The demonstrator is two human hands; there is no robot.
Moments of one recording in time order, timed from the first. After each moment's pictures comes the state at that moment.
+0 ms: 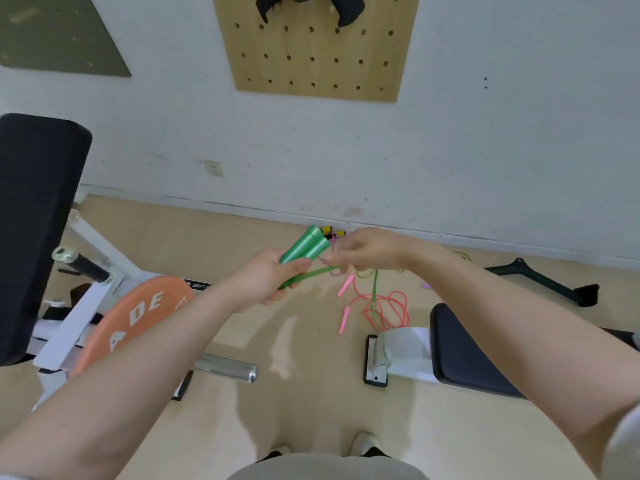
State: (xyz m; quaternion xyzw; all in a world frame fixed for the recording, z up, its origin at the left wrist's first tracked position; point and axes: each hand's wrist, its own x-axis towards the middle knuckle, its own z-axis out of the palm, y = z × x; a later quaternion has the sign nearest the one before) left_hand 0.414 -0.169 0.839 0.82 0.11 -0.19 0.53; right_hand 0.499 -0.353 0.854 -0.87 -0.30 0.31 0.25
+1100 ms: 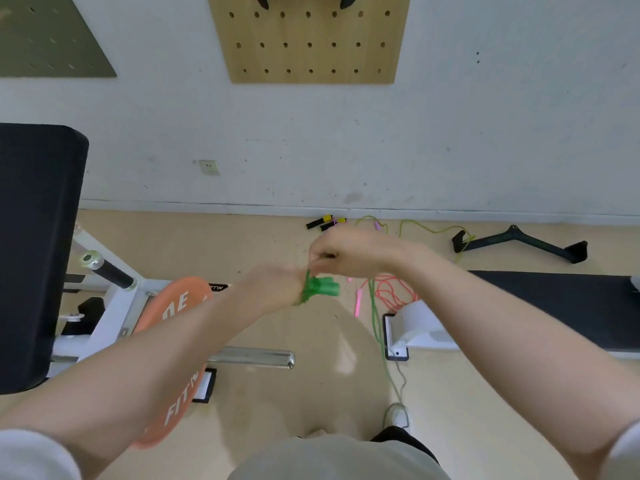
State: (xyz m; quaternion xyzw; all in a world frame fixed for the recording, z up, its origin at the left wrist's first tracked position) left_hand 0.380 -0.091 0.817 0.96 -0.10 -0.28 -0.02; right_hand 0.413 -0.234 0.868 -0.87 -0.39 0.22 0.19
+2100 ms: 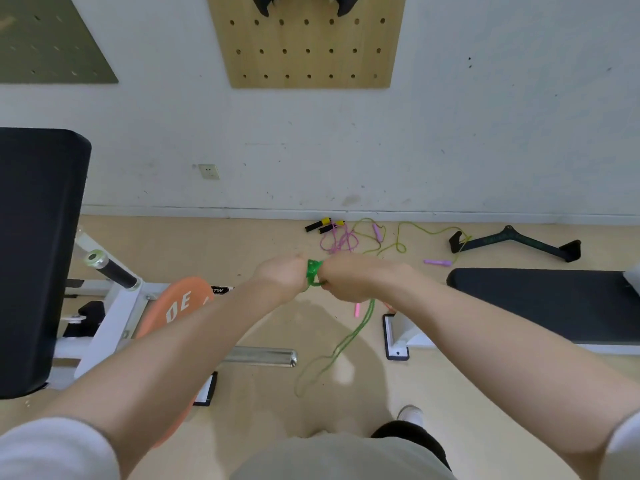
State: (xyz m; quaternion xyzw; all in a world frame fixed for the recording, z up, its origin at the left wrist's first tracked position) left_hand 0.375 -0.090 0.807 0.97 -0.03 -0.24 0.05; right_hand 0.379 -0.219 0.837 -0.91 -0.31 0.26 -0.01
